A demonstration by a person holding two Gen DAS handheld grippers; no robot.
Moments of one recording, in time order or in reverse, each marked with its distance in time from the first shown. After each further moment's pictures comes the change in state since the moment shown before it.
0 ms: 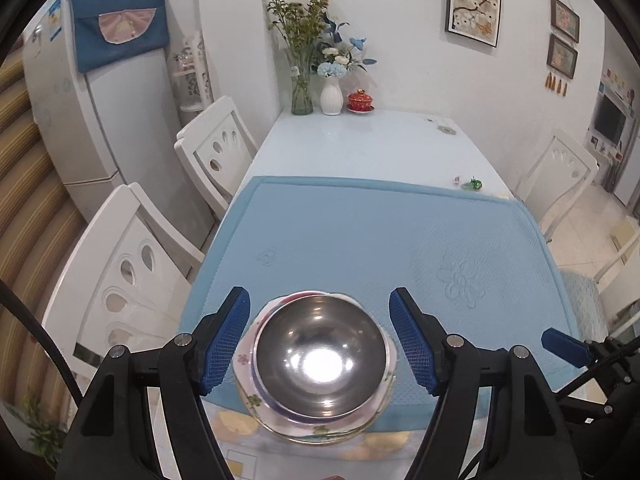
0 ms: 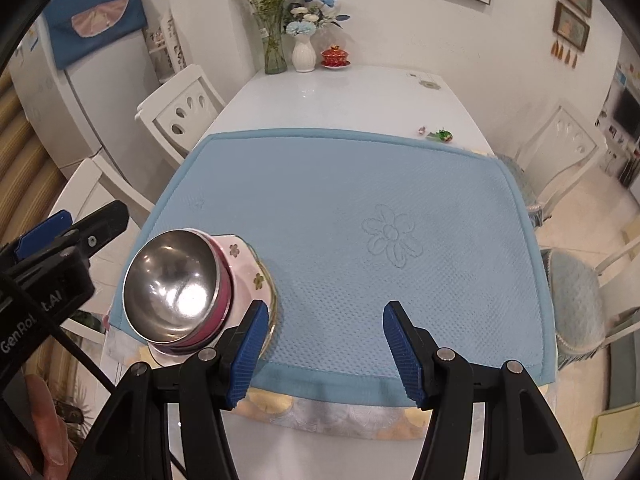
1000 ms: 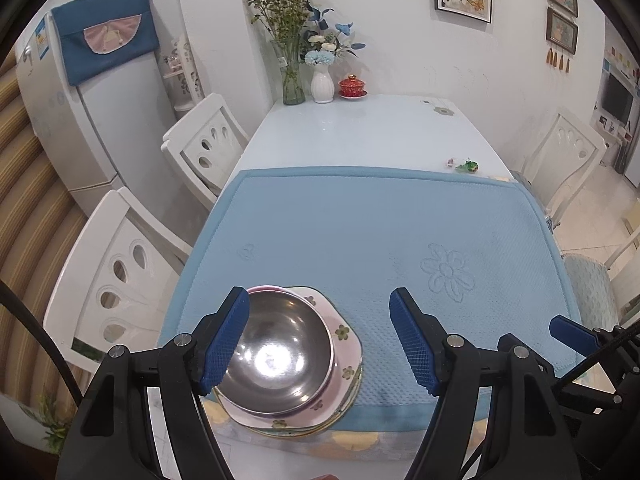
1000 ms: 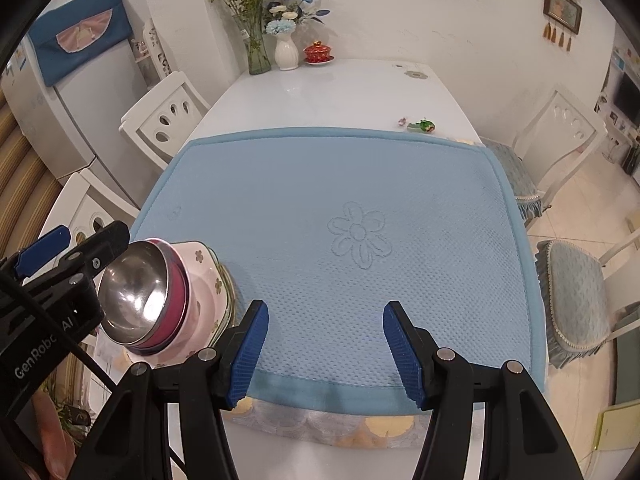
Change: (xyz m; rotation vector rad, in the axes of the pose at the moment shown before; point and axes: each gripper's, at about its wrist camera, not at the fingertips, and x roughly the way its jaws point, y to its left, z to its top) left arm 0.008 -0.061 0.004 0.046 0.053 0.054; right arm 0.007 -0.060 0.008 0.031 0.013 0.025
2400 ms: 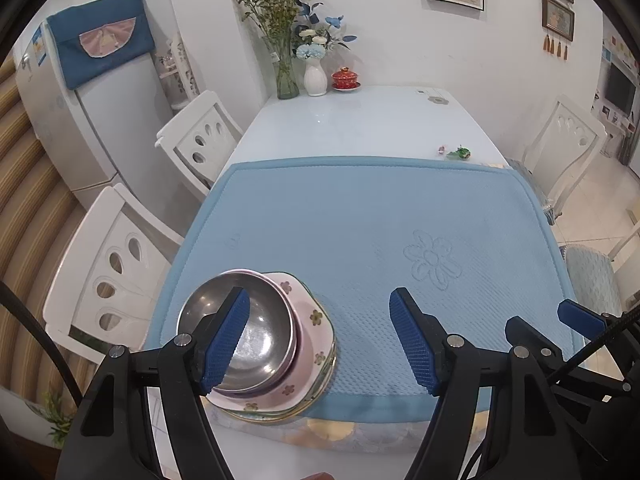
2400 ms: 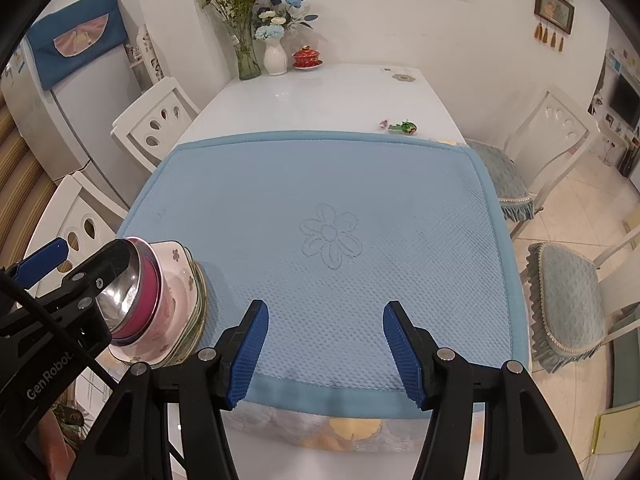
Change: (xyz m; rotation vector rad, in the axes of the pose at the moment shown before) left arm -0.004 -0.032 -0.013 0.018 0.018 0.022; right arm -0.002 -0.035 -0.005 -0.003 -0.018 -0.016
